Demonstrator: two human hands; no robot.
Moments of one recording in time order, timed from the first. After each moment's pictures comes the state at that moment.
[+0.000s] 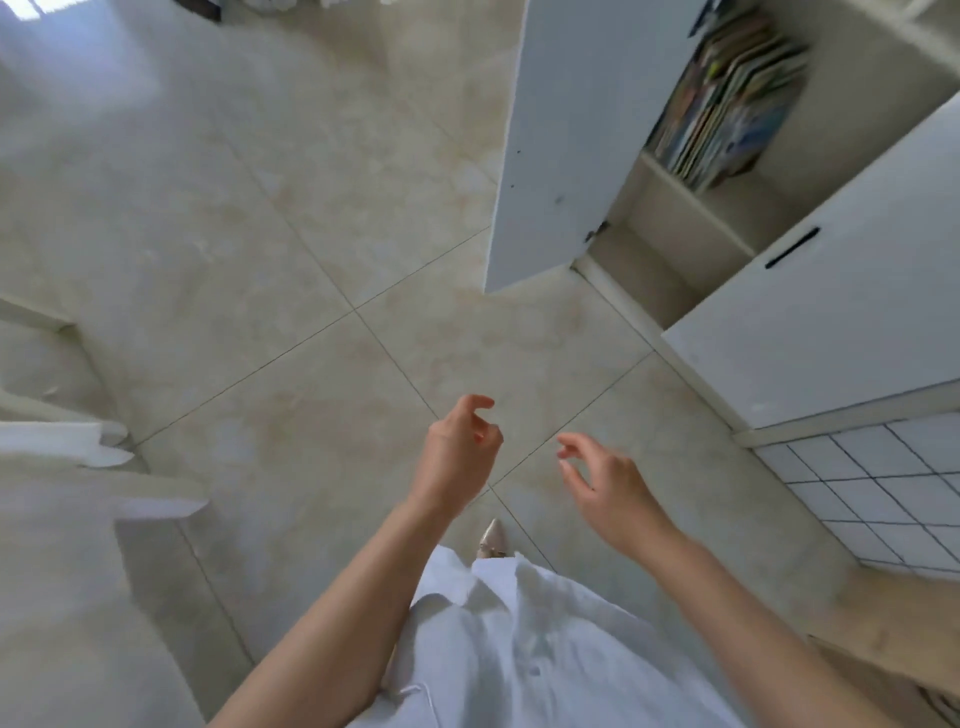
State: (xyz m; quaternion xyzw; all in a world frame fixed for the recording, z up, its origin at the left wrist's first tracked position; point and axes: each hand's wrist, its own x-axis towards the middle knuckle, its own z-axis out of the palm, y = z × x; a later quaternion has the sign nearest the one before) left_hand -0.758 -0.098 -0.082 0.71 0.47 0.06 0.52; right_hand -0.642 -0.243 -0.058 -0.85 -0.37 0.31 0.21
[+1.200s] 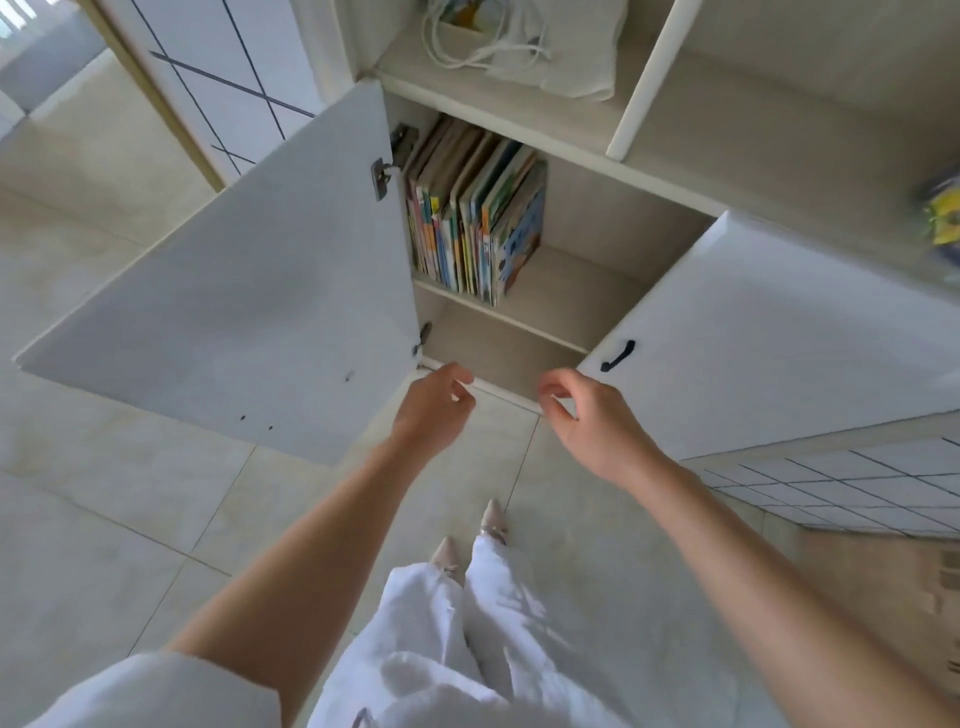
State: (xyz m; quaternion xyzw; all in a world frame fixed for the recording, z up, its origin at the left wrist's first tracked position) left_hand -0.165 0.056 -0.102 0.87 0.24 -0.11 0.42; right_hand -0.127 -0.128 -0.036 -0.91 -0.15 0.22 0.31
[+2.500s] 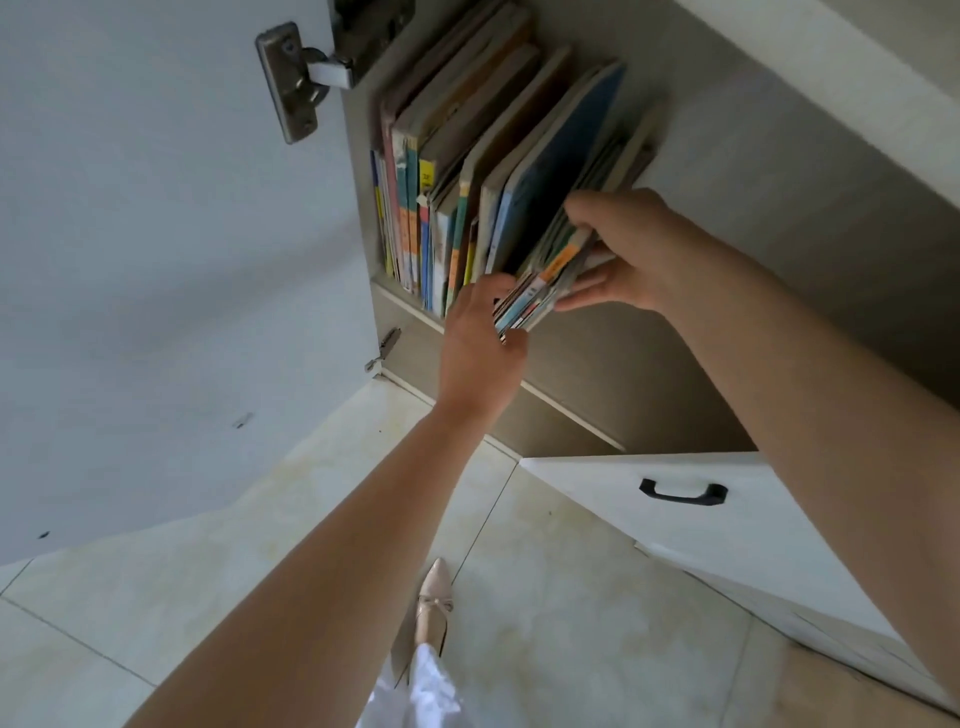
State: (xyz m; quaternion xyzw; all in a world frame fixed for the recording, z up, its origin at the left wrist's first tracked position) left_hand 0.079 0.066 -0.277 0.80 0.25 0.15 0.53; right_hand 0.193 0.005 -0.152 -0.78 0.10 0.38 0.48
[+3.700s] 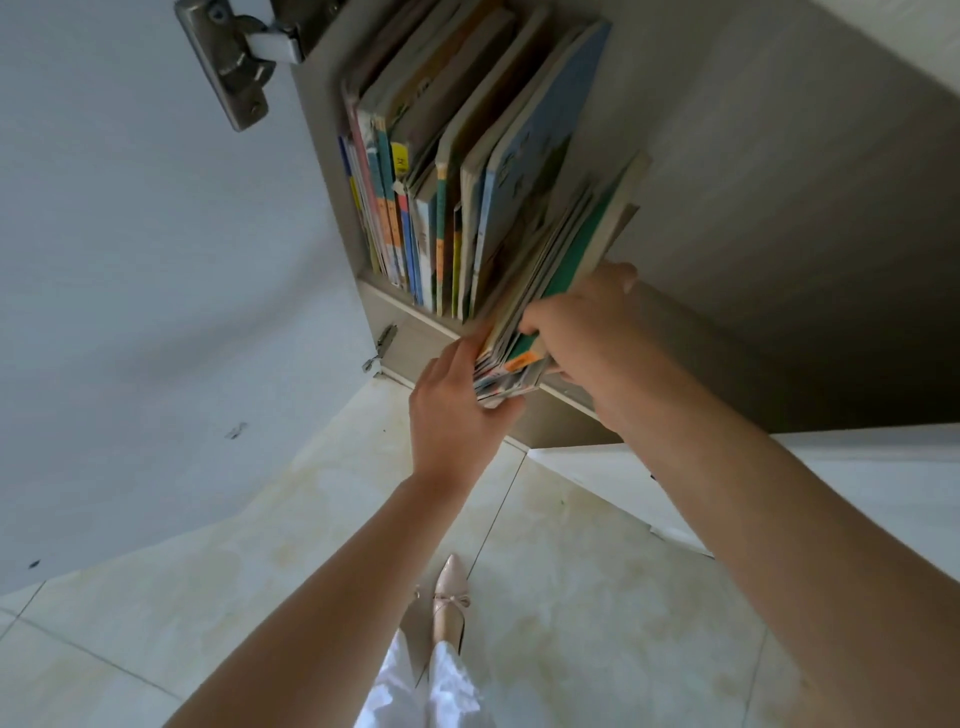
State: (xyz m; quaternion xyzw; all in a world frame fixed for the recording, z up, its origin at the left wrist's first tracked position) left_hand 0.030 0.053 -0.312 0.86 0.21 0.20 0.43; right_hand 0.119 0.000 -0.174 -0.84 0.14 0.31 0.42
